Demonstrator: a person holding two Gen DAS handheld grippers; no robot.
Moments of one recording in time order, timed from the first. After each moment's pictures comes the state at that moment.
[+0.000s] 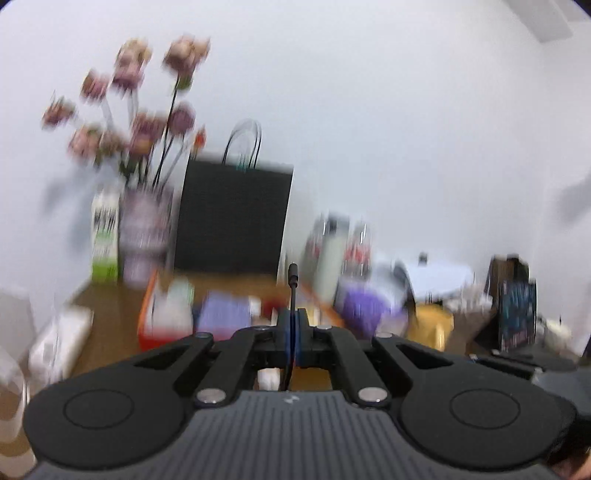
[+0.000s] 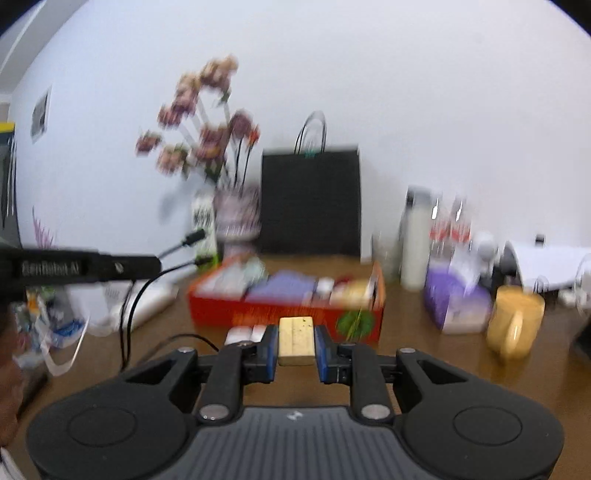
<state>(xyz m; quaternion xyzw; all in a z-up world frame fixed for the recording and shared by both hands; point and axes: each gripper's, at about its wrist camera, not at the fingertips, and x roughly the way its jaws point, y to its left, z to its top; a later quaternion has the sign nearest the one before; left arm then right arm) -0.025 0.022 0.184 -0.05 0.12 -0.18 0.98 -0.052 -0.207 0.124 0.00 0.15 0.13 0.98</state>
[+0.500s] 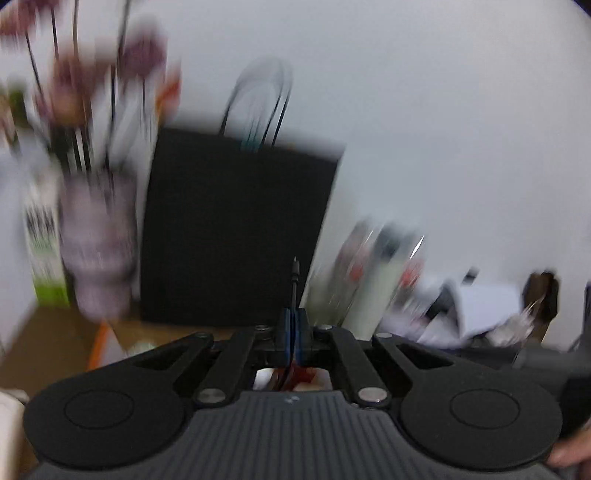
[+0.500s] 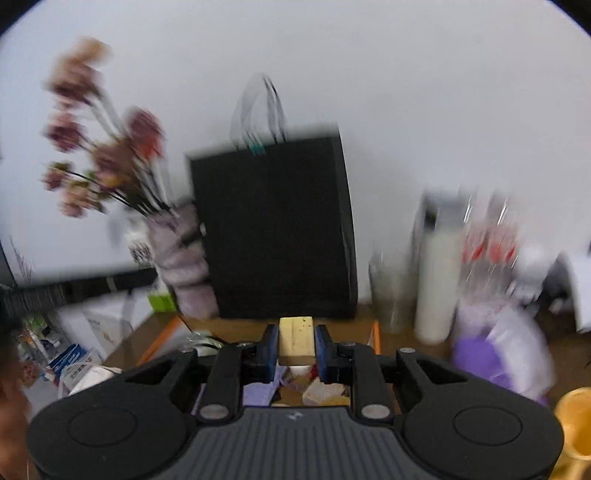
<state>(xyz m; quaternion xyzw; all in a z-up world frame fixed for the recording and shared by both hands) 0.267 -0.017 0.177 -0.07 0.25 -0.16 0.95 0.250 -0.227 0.172 0.06 0.27 0.15 0.95</state>
